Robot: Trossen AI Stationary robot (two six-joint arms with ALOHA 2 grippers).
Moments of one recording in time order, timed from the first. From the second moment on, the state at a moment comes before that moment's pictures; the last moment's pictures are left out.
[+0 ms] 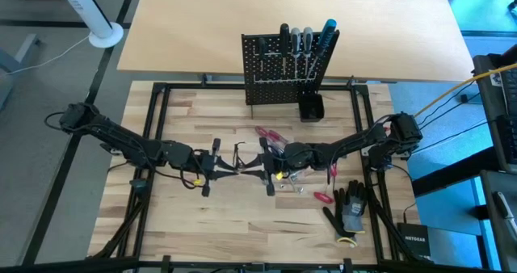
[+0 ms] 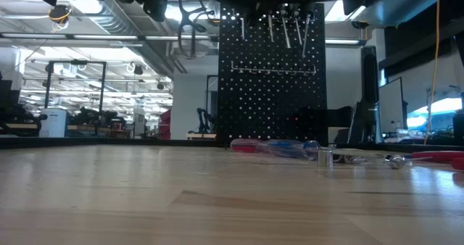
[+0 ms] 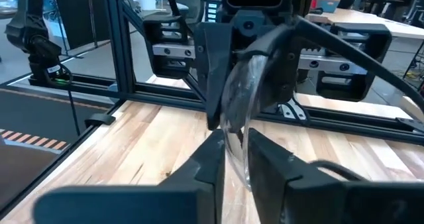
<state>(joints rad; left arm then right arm) -0.29 1.19 0.54 0.54 -0.19 0.08 0.19 1.71 0.97 0.63 0.01 -0.08</state>
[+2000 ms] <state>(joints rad) -0.21 1.32 0.59 0.70 -0.30 0.24 0.19 1.68 0.97 0.56 -0.18 -0.05</state>
